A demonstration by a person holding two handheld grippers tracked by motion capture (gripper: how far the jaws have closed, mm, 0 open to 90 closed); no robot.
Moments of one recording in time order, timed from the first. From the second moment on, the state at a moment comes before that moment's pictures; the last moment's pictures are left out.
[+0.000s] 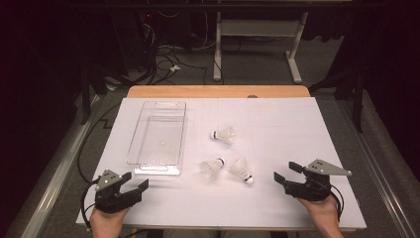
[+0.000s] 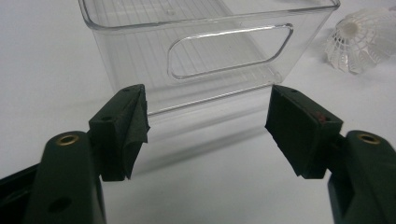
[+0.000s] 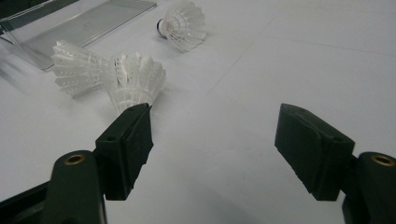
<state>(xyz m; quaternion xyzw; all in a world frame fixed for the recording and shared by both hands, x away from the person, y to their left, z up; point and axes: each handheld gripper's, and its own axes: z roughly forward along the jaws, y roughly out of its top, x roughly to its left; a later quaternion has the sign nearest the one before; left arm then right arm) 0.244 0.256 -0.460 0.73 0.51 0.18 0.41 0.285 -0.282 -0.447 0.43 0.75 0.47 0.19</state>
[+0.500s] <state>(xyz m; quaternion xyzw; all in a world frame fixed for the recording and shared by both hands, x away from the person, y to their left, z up) 0.245 0.256 -0.461 0.73 0.51 0.18 0.41 0.300 -0.260 -0.445 0.43 0.76 0.46 0.17</state>
